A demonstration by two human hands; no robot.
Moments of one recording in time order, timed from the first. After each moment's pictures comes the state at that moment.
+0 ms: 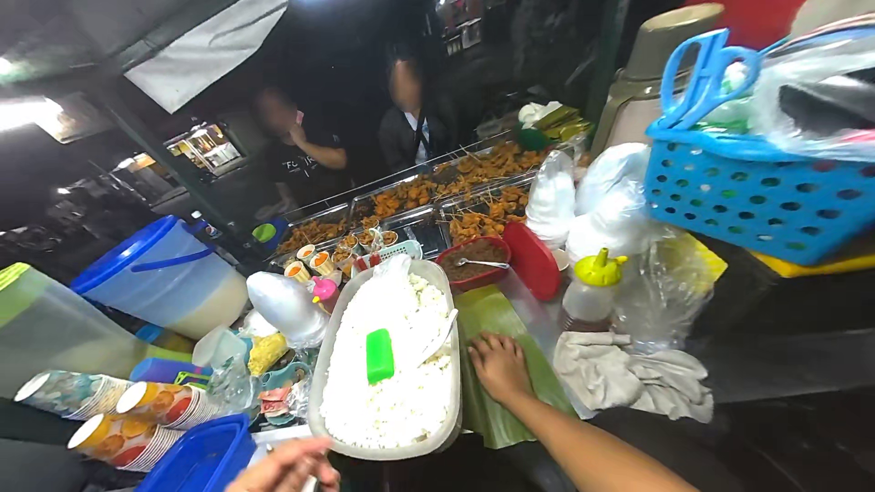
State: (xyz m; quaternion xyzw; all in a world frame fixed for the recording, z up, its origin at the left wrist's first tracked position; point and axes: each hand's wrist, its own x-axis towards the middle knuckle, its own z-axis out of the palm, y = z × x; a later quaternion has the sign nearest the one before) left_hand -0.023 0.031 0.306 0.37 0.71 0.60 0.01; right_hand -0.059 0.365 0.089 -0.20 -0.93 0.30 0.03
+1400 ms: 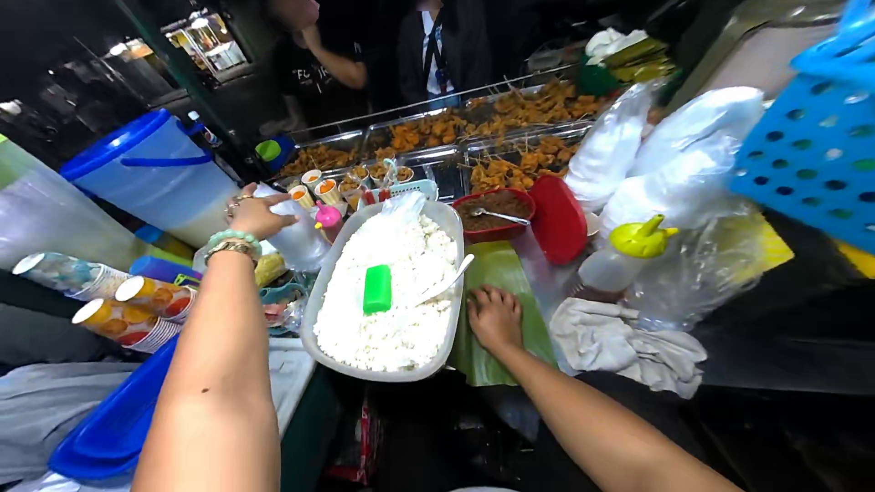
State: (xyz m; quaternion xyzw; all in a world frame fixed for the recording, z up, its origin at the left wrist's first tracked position) left_hand -0.266 0.066 0.378 0.07 0.99 0.14 -0.05; right_hand -0.057 0.366 0.092 -0.20 -0.94 0.28 0.04
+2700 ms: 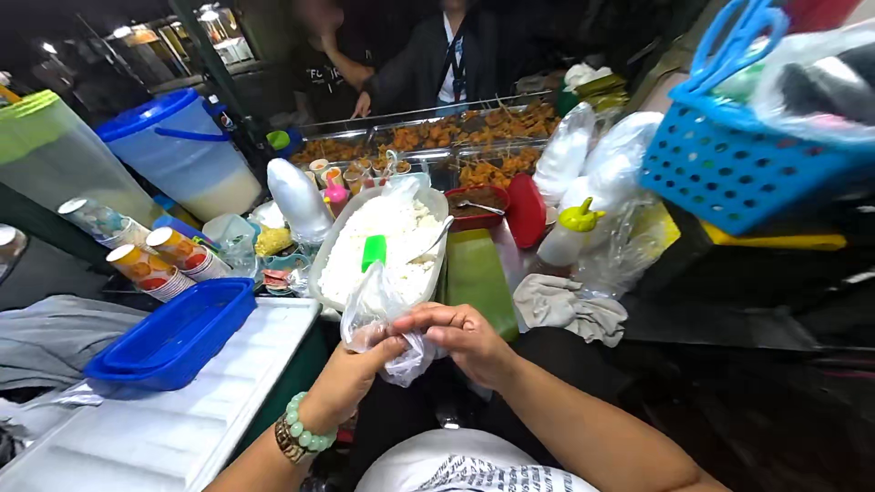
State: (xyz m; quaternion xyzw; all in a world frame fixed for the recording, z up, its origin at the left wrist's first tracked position) left_hand 0.071 0.110 0.287 0.14 0.67 0.71 0.18; right_hand 0.085 0.306 0.252 0.26 -0.53 0.81 0.02
